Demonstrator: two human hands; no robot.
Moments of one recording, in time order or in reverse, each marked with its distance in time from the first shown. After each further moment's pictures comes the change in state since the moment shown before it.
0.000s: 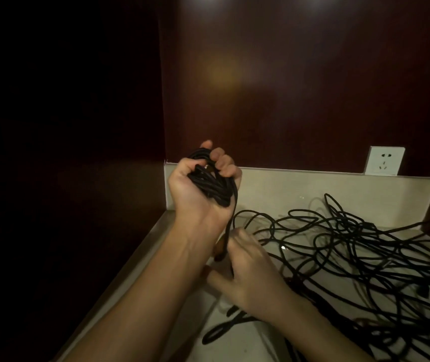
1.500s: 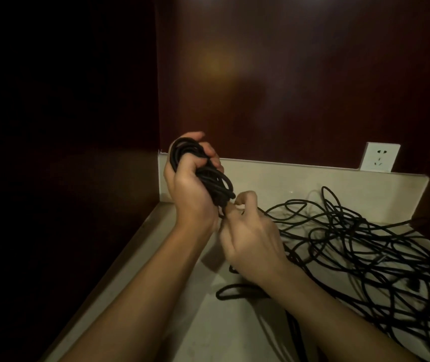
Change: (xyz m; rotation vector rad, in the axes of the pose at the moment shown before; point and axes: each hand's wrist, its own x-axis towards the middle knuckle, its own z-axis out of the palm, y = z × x) left_hand 0.014 0.004 -0.033 0.459 -0.073 0.473; right_hand 0.033 0.025 0.009 -0.387 0.176 0.055
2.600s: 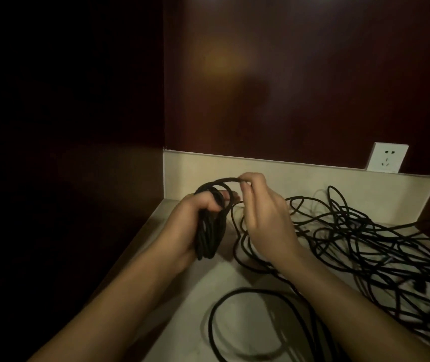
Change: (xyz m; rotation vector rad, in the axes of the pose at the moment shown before) left_hand -0.024 0.026 -0.052 0.486 -0.199 -0.712; right_hand 0.022 0.004 -0.012 0.326 0.225 0.020
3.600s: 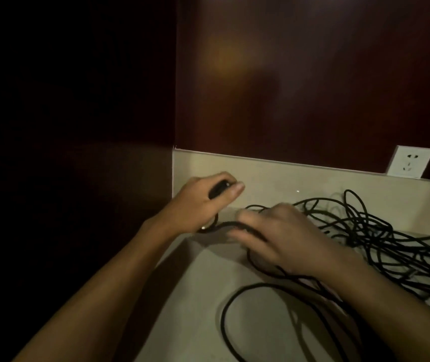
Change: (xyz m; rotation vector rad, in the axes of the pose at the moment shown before) left_hand 0.060 0.012 -0.053 1.073 -0.069 0.539; right_hand 0.016 -0.001 -0.020 -0.169 -0.501 -0.497
